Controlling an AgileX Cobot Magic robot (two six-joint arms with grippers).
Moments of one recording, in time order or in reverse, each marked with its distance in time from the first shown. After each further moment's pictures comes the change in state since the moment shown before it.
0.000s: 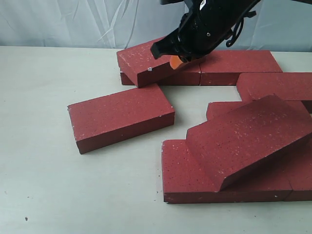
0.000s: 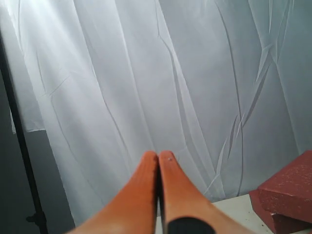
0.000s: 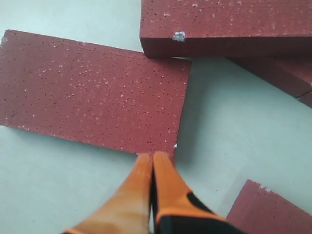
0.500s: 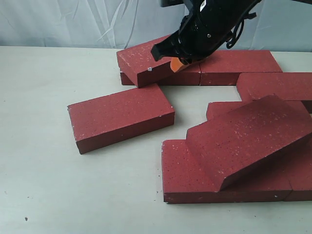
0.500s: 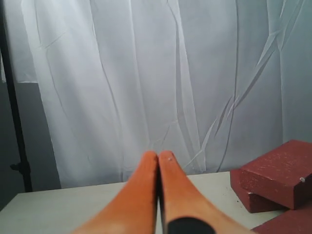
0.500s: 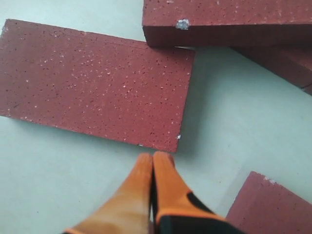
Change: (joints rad) left arm 0.000 -0.001 -0.068 -0.141 0.193 -0.006; right arm 0.000 0.000 0.000 0.005 0.028 0.000
